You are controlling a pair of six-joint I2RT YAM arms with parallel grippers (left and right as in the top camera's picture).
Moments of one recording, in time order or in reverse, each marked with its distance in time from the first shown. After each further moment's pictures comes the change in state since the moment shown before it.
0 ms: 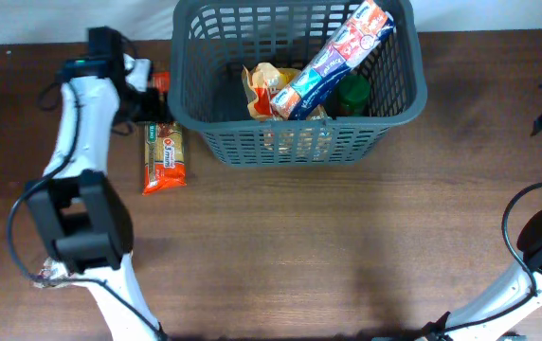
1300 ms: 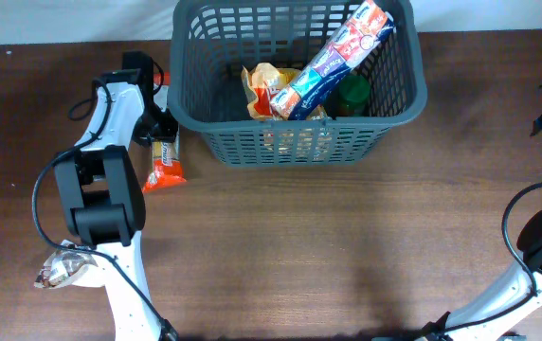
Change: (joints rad) left arm -0.027 0.194 0.006 0.048 -0.067 -0.011; right arm 0.000 0.000 0.000 0.000 0.000 0.000
